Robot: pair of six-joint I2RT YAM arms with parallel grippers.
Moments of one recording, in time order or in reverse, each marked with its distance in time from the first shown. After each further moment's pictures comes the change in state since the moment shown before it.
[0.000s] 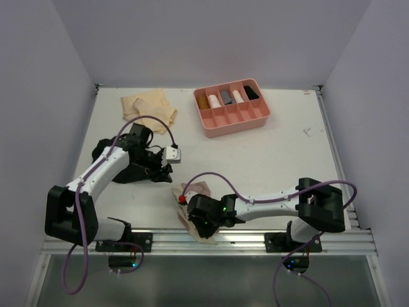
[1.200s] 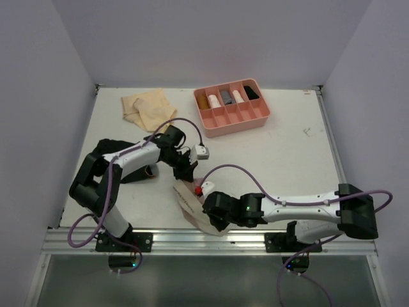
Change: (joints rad) left arm -0.291 0.330 0.040 0.301 -0.126 -0.465; right arm 0.012 -0.254 -0.082 -0.102 0.222 0.008
